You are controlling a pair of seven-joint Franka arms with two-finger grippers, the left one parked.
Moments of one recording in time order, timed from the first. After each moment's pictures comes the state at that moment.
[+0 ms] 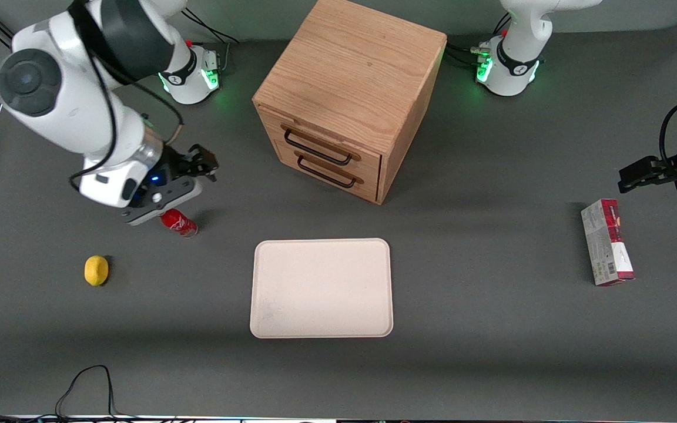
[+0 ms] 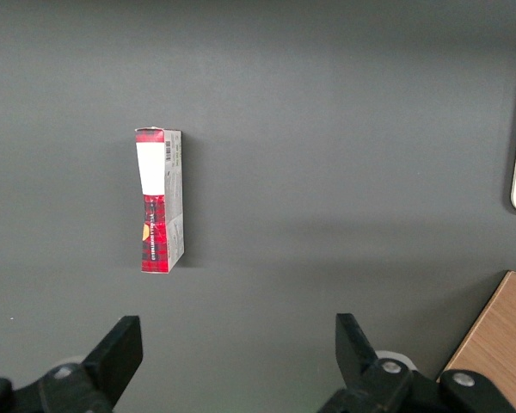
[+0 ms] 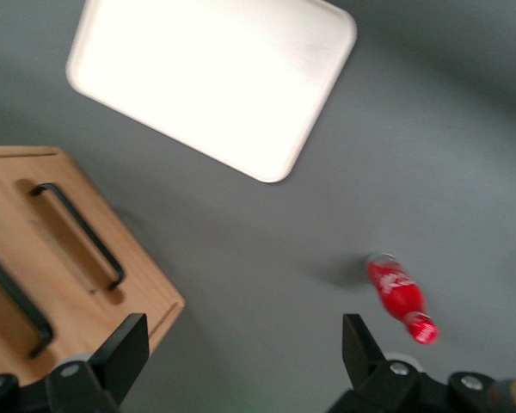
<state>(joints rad) 0.43 0.19 -0.03 -1.50 0.10 1.63 -0.07</state>
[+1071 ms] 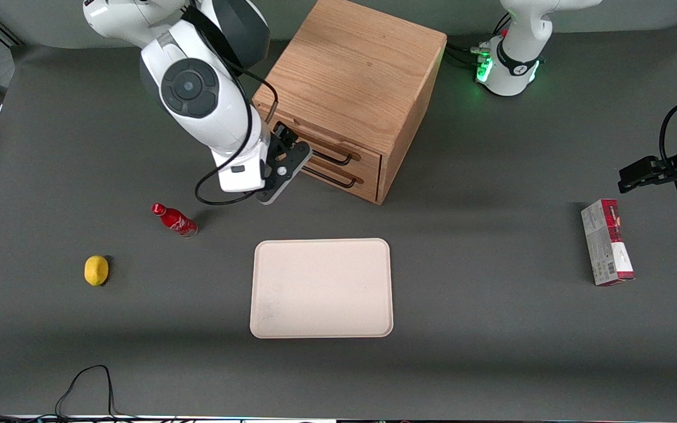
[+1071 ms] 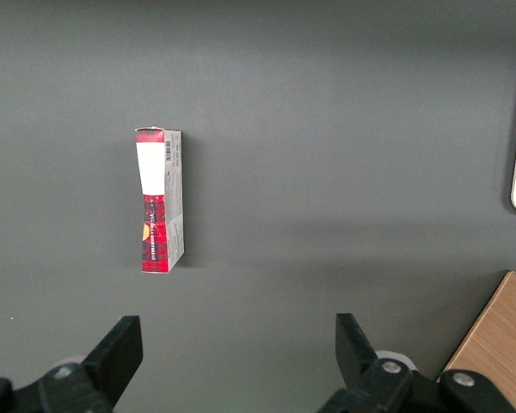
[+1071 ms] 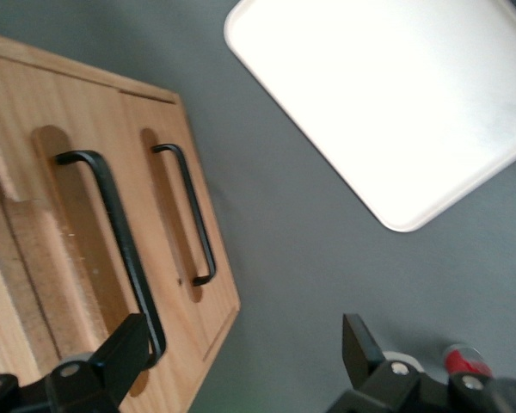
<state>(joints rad) 0.51 0.34 0.11 -1.42 0.15 1.64 -0.27</state>
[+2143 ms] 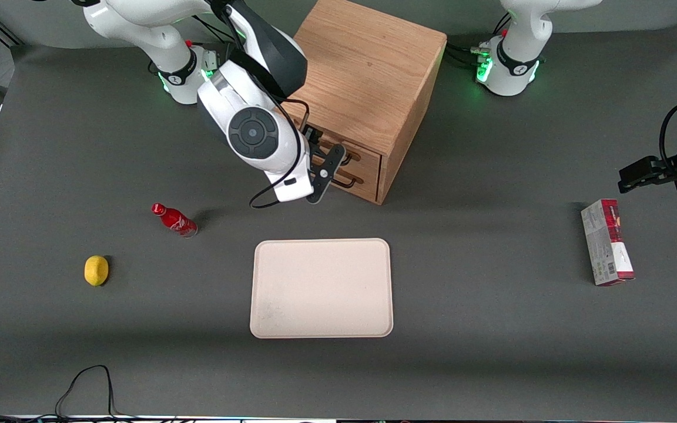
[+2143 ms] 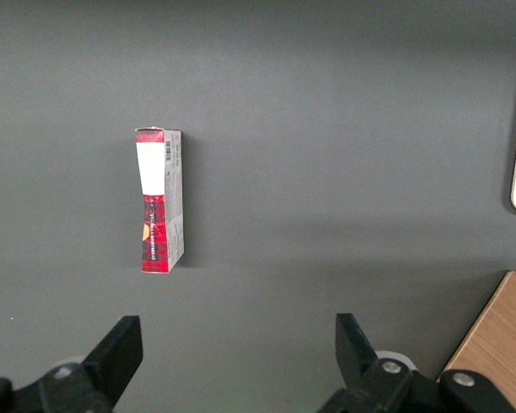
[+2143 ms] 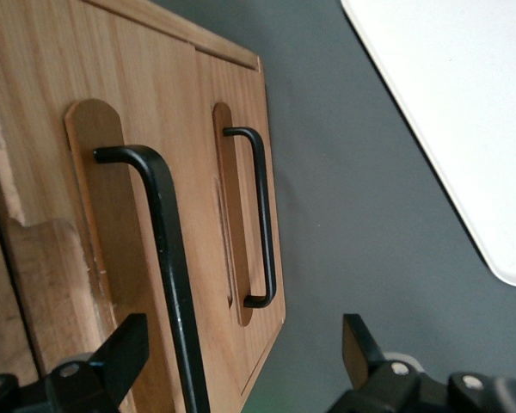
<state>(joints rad) 0.54 0.46 0.15 -1.43 0.20 1.63 -0.37</state>
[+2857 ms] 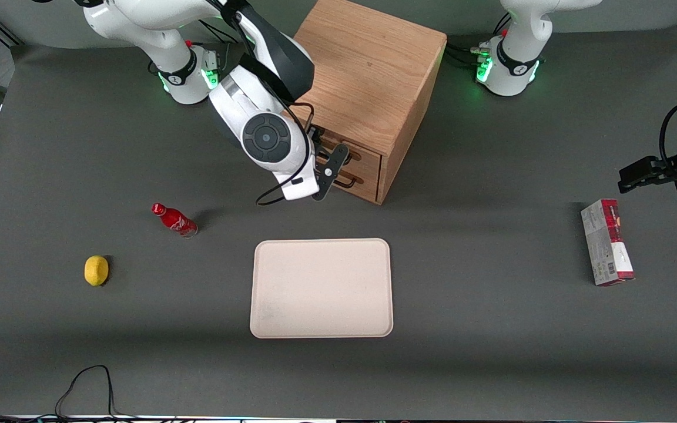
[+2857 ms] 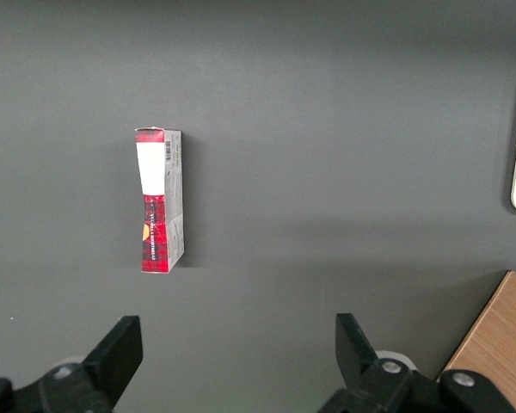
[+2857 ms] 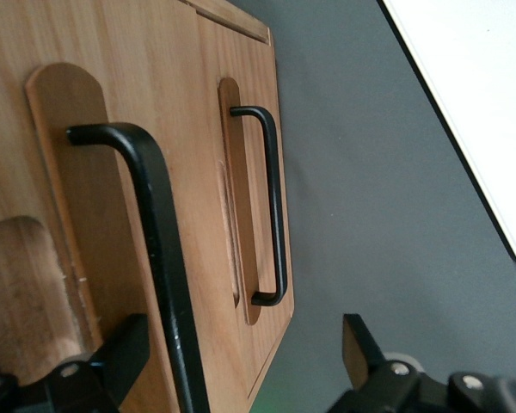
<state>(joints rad) 0.56 0.46 0.15 -1.47 0.20 1.64 -0.37</state>
